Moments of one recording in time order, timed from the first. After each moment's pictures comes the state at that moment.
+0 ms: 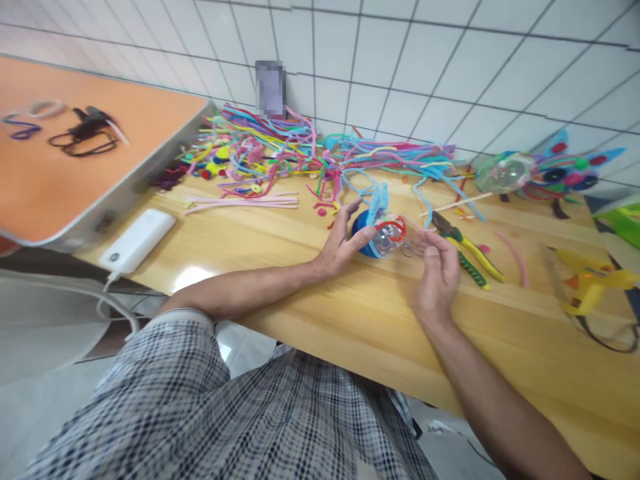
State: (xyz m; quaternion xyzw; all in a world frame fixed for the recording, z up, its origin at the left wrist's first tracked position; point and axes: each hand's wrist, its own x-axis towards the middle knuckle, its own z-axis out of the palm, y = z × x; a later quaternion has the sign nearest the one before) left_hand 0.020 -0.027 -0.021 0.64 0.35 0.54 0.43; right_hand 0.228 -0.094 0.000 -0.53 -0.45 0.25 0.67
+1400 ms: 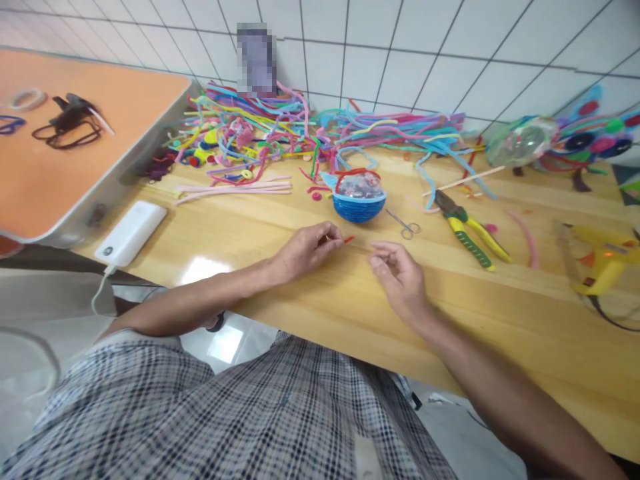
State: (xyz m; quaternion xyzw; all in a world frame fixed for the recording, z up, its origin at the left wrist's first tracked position) left_hand -0.051 -0.076 0.029 0.76 0.42 0.31 0.38; right_hand 0.214 -0.134 0.000 -0.49 -0.63 0.38 0.47
